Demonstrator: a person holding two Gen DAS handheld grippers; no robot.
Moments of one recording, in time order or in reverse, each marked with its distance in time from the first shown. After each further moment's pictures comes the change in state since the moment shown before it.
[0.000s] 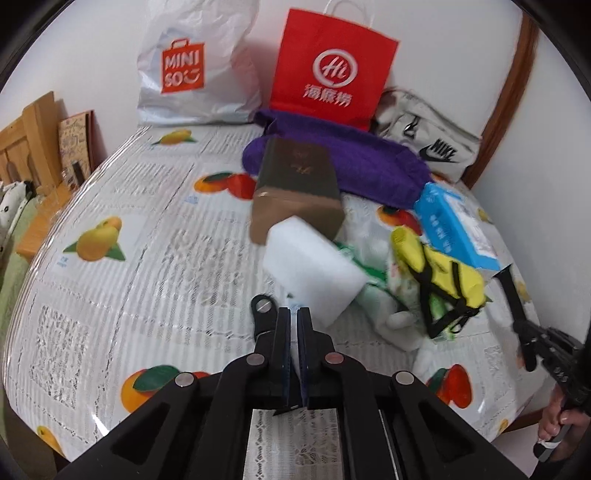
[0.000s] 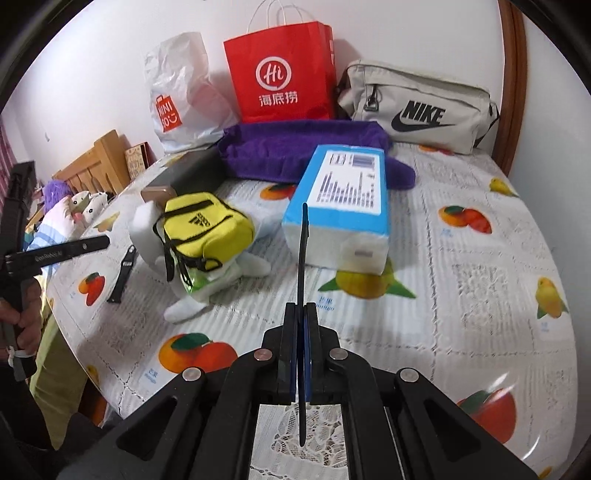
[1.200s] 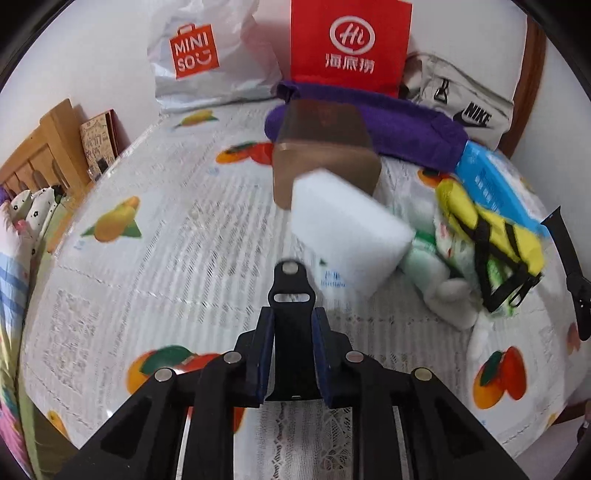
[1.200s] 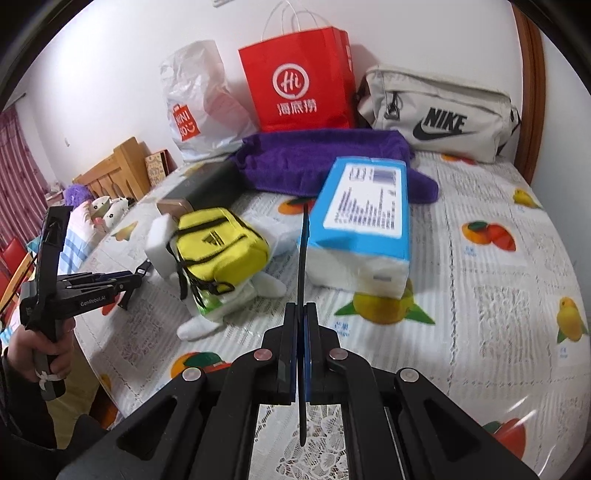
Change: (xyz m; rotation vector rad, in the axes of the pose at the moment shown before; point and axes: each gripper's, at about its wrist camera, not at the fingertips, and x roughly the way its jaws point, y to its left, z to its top) left arm 0.022 -0.011 -0.015 0.045 0.044 0.176; right arm 0.005 -0.004 0.017 -0.015 -0.035 0.104
